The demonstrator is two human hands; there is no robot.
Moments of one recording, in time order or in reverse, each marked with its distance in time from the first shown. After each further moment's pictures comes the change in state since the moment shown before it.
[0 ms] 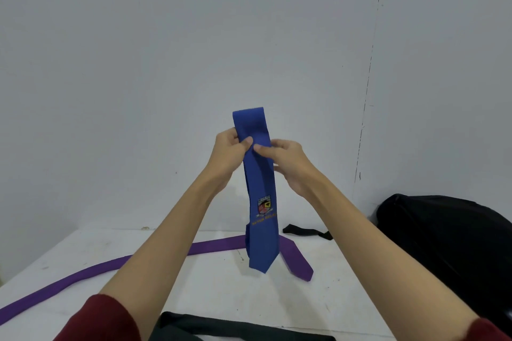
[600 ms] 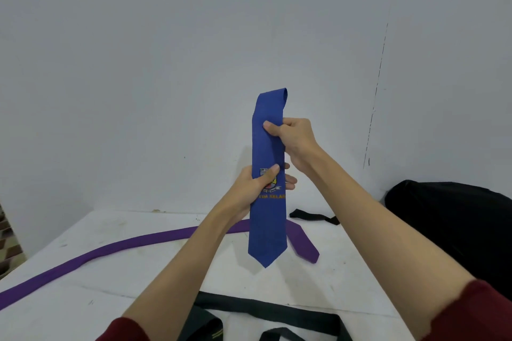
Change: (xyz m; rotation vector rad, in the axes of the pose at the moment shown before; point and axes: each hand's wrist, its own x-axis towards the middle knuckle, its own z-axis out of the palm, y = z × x) left_hand -0.056 -0.050 0.018 -0.240 -0.305 -0.225; right_hand 0.006 -0.006 0.007 0.054 0.107 -0.042
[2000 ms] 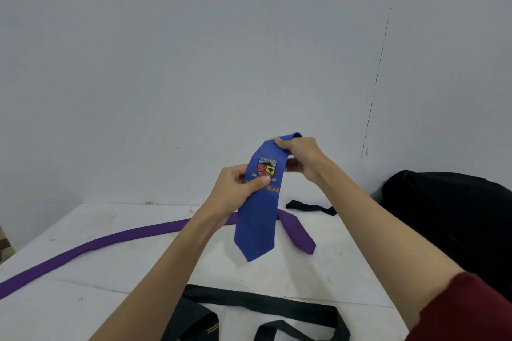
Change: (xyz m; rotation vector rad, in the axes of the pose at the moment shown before) left_hand -0.011 -0.015 -0.016 0.116 0.178 -0.014; right_hand 0.015 0.049 -0.029 -0.103 0.000 0.274
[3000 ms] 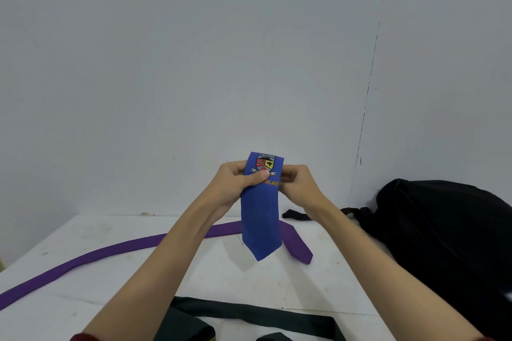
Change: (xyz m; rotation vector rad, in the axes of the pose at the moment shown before) left_hand 0.012 0.027 -0.001 -0.106 -0.096 -0.056; right_hand -0.025 0.040 -0.001 -0.148 -0.170 -0.372
